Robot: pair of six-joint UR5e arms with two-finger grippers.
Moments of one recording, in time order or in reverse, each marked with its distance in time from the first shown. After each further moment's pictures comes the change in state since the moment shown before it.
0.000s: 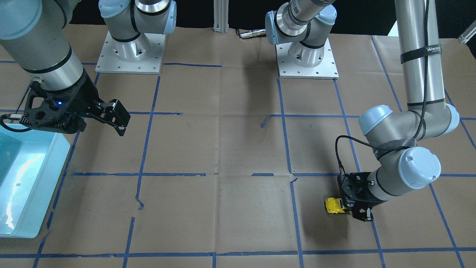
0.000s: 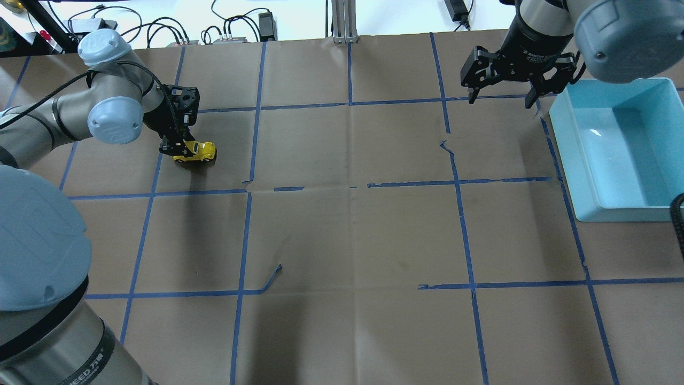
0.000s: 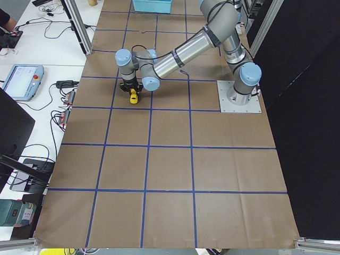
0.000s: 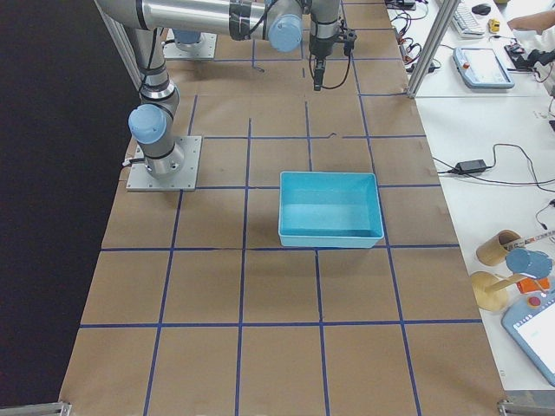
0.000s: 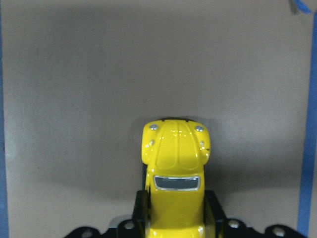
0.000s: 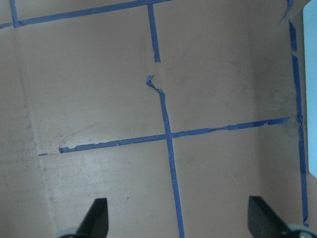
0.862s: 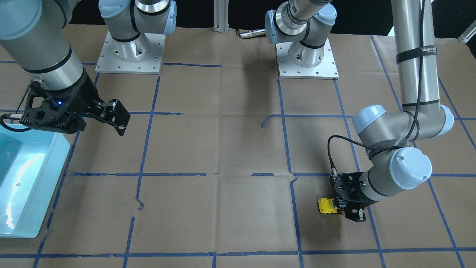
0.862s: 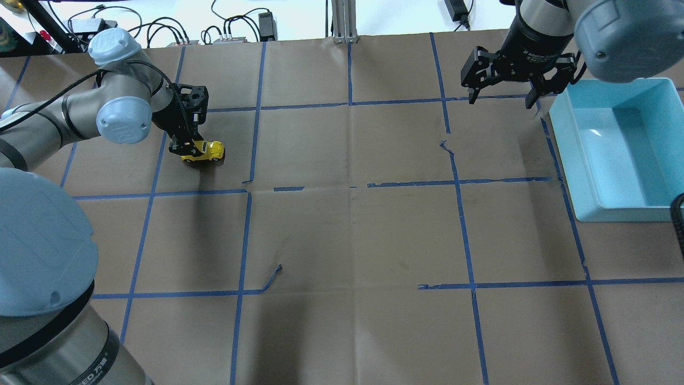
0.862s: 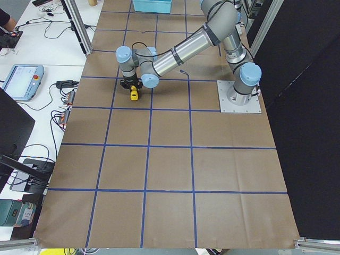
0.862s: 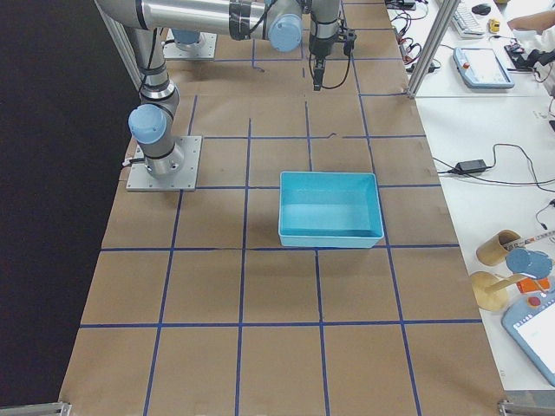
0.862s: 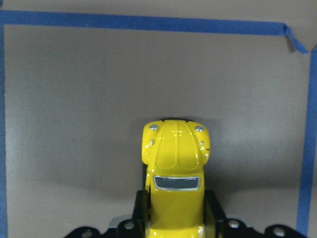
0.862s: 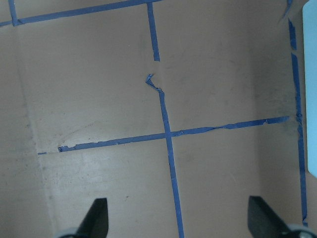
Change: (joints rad) left arm -0.029 0.000 -0.001 -0.002 -0.015 -0.036; right arm 0.000 0.000 0.000 0.005 -0.002 -0.001
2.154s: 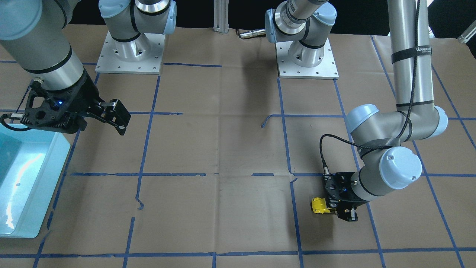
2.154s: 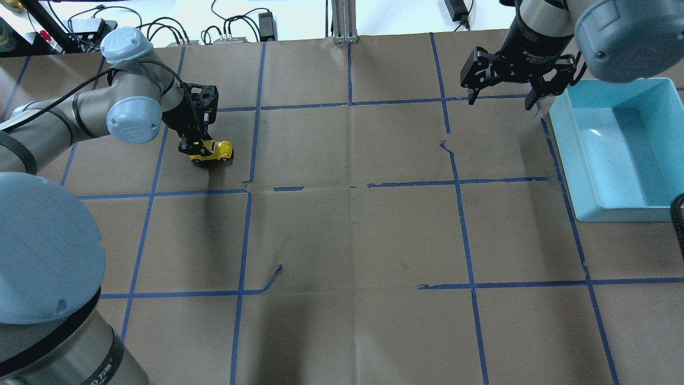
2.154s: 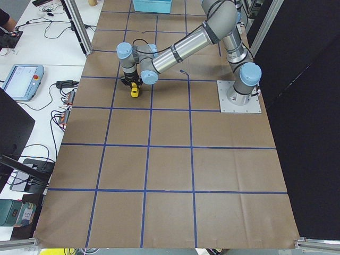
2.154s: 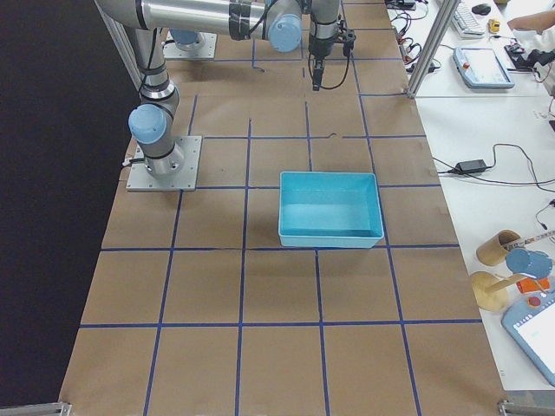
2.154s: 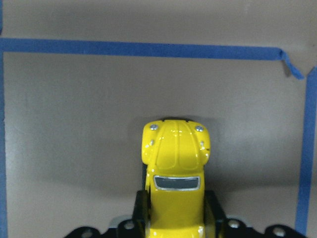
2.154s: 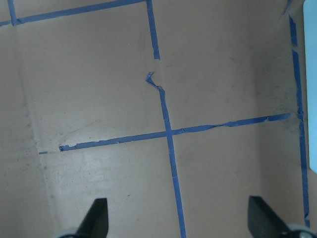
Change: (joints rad) left arm -0.034 0.003 -0.001 -0.002 -0.001 -0.030; right arm 0.000 -0.001 0.001 0.005 0.003 0.010
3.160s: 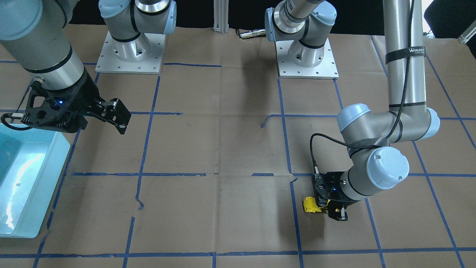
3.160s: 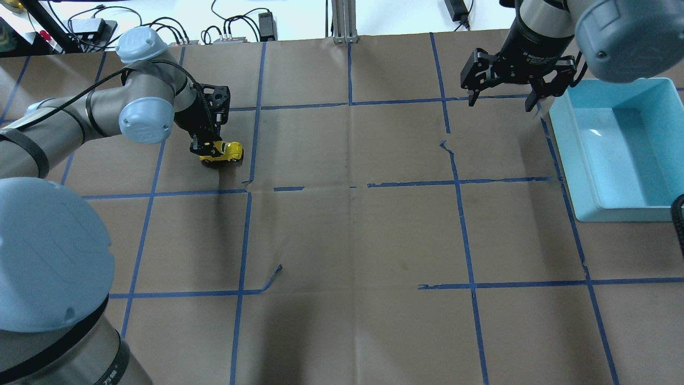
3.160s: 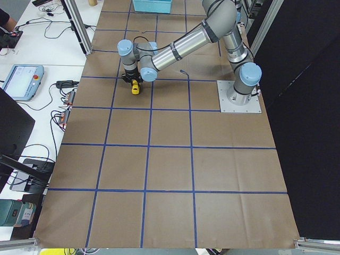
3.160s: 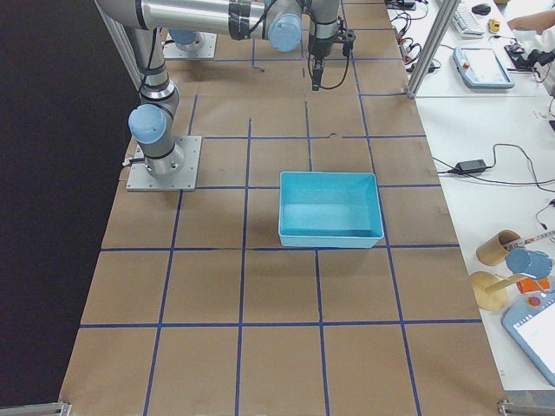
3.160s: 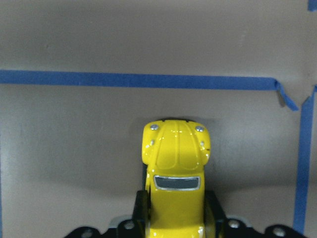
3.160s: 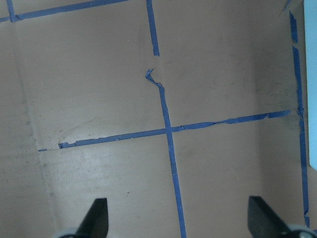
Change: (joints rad) left arm -0.039 -0.003 0.000 -0.003 0.000 -0.032; right arm 0.000 -0.001 0.000 0.010 0.000 0.000
